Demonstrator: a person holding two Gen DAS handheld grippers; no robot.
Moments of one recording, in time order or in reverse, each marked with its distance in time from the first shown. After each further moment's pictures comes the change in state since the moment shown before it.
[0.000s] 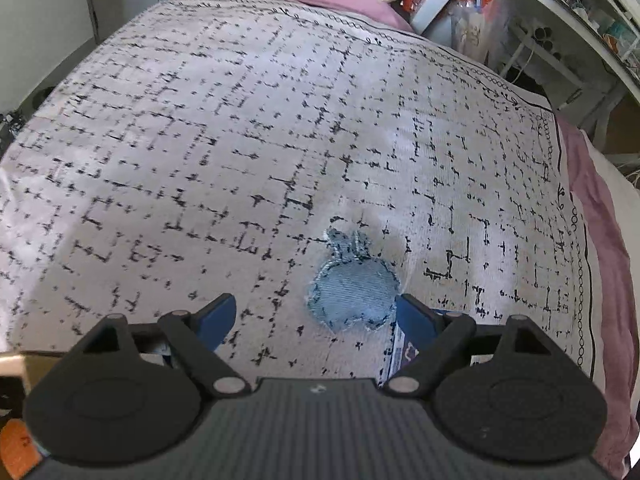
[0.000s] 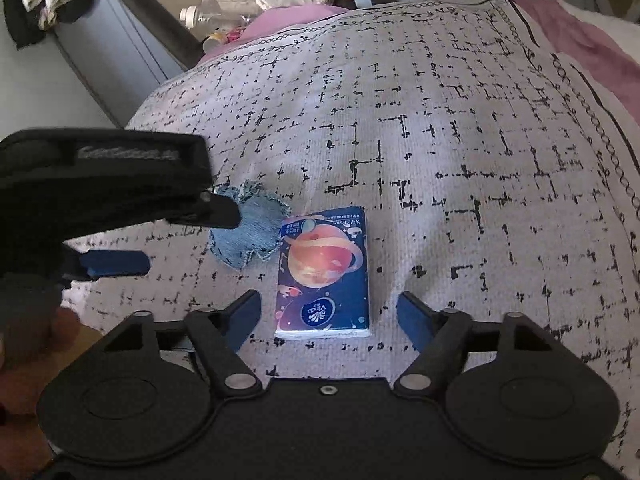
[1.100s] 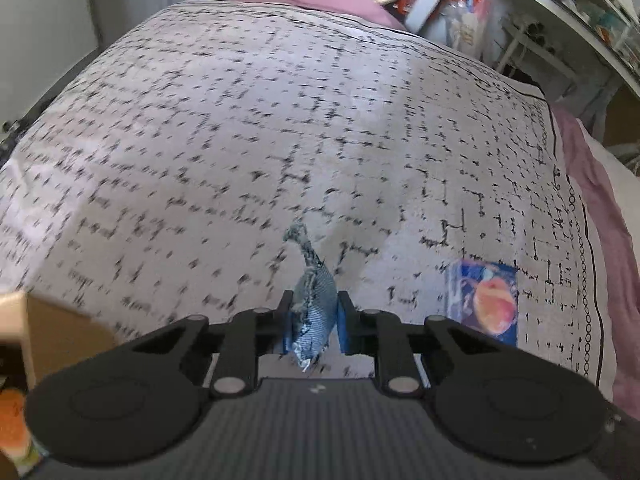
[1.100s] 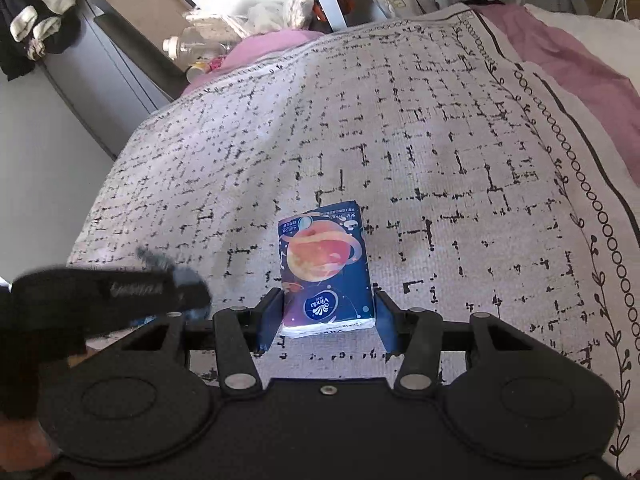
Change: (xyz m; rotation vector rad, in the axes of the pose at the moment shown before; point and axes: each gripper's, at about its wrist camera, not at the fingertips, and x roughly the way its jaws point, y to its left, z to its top) left arm -0.015 -0.003 -0.033 0.014 -0.045 0.032; right arm -0.031 -0.022 0.006 0.082 -0.061 0.015
